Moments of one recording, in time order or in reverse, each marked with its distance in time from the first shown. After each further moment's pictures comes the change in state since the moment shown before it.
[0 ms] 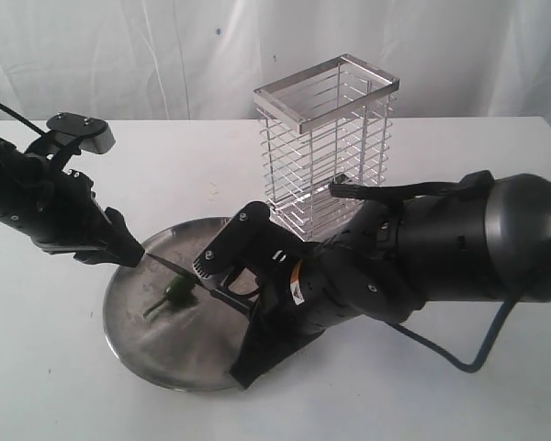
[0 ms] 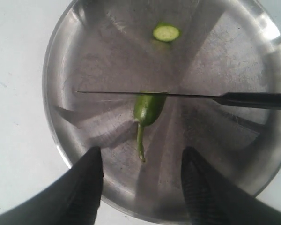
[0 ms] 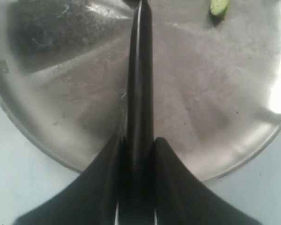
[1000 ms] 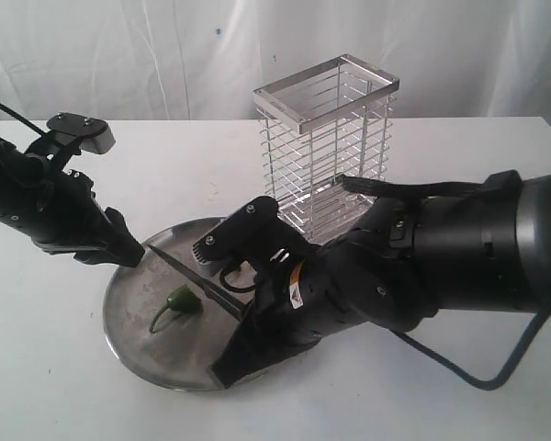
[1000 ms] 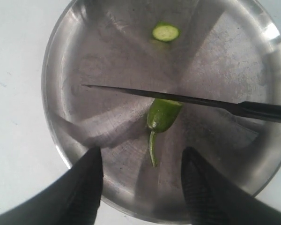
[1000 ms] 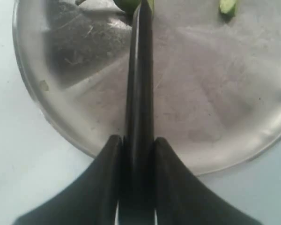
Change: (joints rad) left arm 0.000 0.000 0.000 -0.003 0.002 0.000; right arm 0.029 -0.053 0.023 0.097 0.009 0.099
